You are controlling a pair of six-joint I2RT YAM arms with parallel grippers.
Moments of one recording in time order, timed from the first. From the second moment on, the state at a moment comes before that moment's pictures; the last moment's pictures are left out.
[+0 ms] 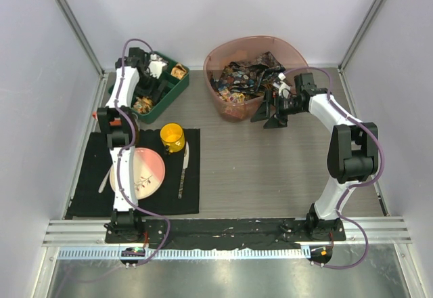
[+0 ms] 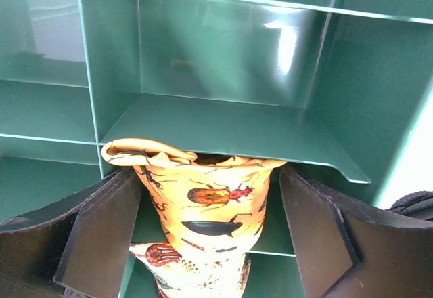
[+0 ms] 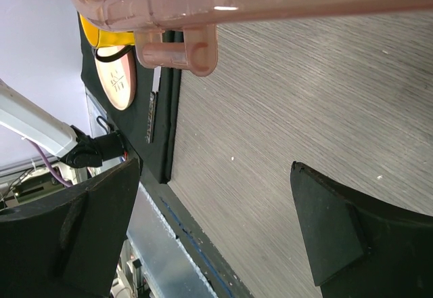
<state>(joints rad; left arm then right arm) 0.01 2.51 2.44 -1.11 0.18 0.50 0.08 1.80 1.34 -0.63 -0.86 0.21</state>
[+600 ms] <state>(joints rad) 0.01 2.41 2.44 -1.12 0.16 0.55 0.08 1.80 1.34 -0.63 -0.87 0.21</state>
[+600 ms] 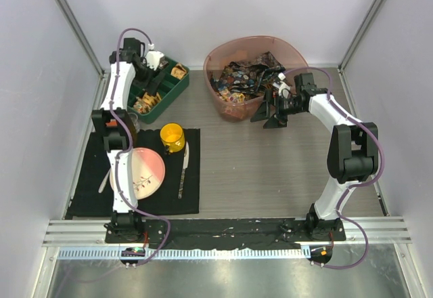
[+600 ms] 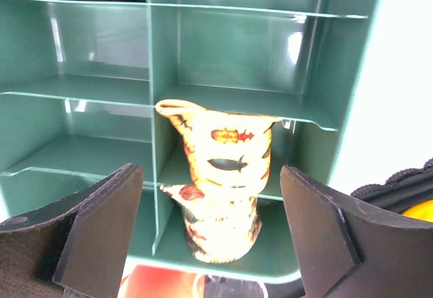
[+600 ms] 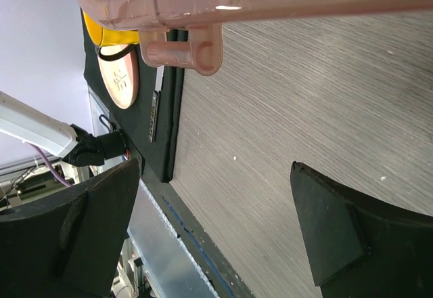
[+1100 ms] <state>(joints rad) 0.01 2.39 2.45 -1.10 0.20 0.54 0.08 1.80 1.34 -0.63 -0.88 0.21</state>
